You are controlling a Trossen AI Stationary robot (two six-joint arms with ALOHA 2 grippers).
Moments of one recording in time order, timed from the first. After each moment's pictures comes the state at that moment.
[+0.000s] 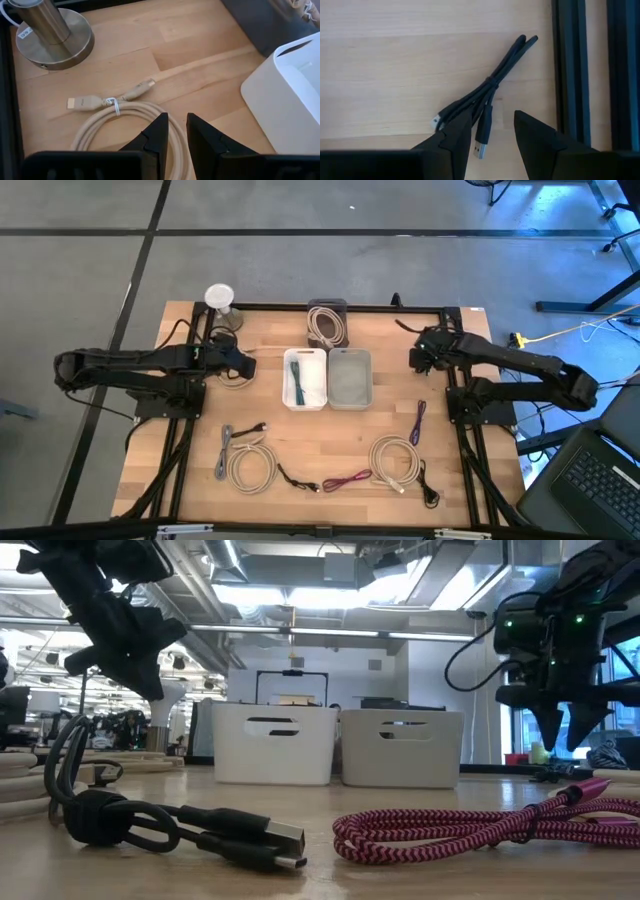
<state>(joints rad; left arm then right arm) 0.19 0.82 0.53 -0.71 -0.54 -0.91 -0.58 1.03 0.53 -0.91 0.30 1.01</state>
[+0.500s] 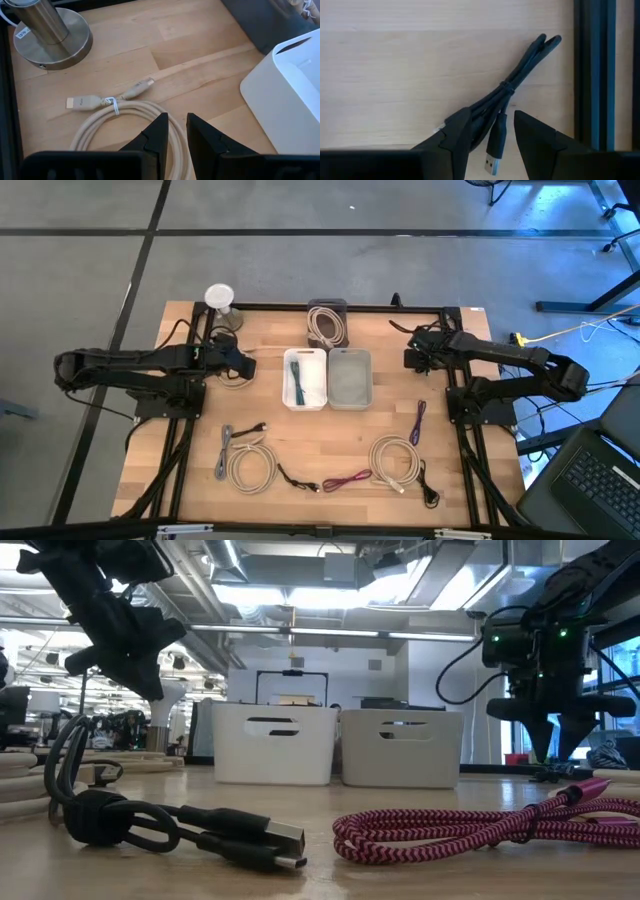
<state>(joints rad) 0.19 0.82 0.53 -0.71 -0.53 -0.90 -0.59 1.16 0.53 -0.81 0.28 0.98</state>
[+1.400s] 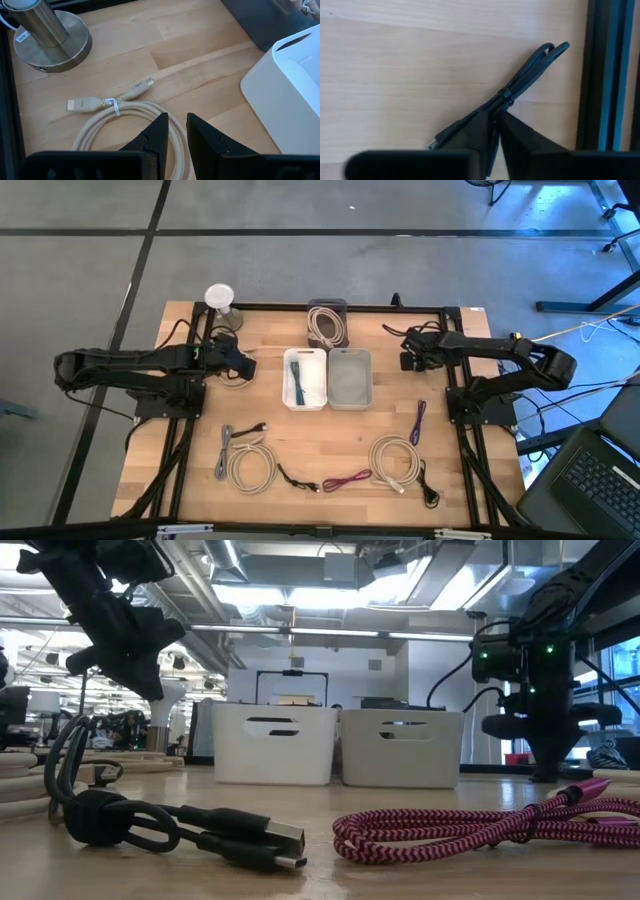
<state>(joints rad) 0.19 0.82 0.53 -0.71 -0.53 -0.88 -0.59 1.30 0.53 -0.73 0.33 0.88</state>
